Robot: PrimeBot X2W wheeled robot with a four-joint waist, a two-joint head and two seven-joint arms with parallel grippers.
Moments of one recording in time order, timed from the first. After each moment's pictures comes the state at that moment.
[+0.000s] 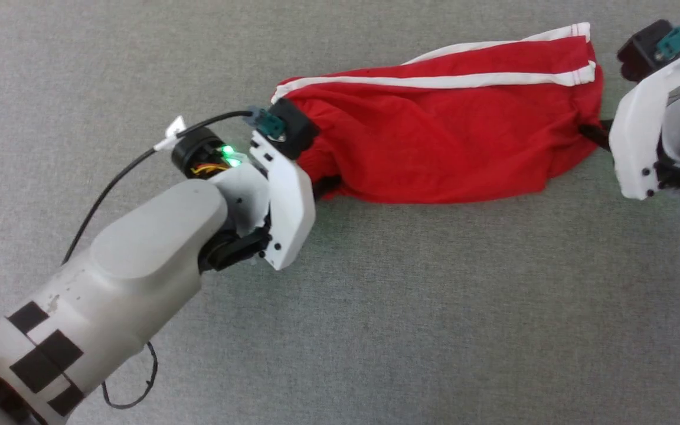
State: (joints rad) left arm -1.04 0.47 -1.17 0.41 -0.96 -0.12 0.31; right arm -1.19 -0.68 1.24 0.66 1.14 0.13 0.44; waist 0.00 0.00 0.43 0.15
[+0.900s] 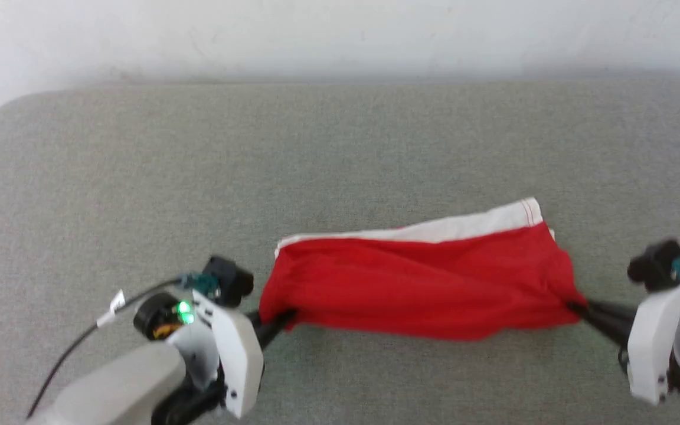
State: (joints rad) left arm -0.63 0.68 -1.18 0.18 -1.03 0.02 0.07; right arm -0.69 -0.92 1.26 0.30 1.16 0.13 -0.02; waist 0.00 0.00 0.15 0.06
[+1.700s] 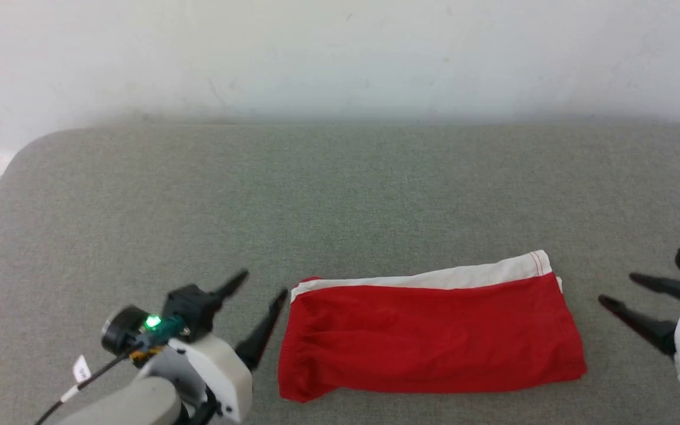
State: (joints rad) left arm -0.49 0.73 -1.14 0.04 -0.91 0.26 -0.19; right arm -0.55 -1.02 1.04 0.19 1.06 0.13 0.07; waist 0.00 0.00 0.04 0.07
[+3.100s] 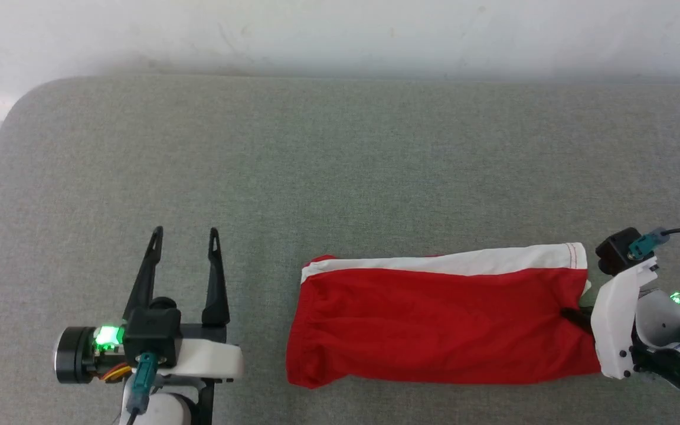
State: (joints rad) left arm -0.08 0.22 -0.24 -0.01 -0.08 0.29 -0.26; right arm -0.49 -0.69 0.79 0.44 0.93 0.13 0.47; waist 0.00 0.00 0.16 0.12
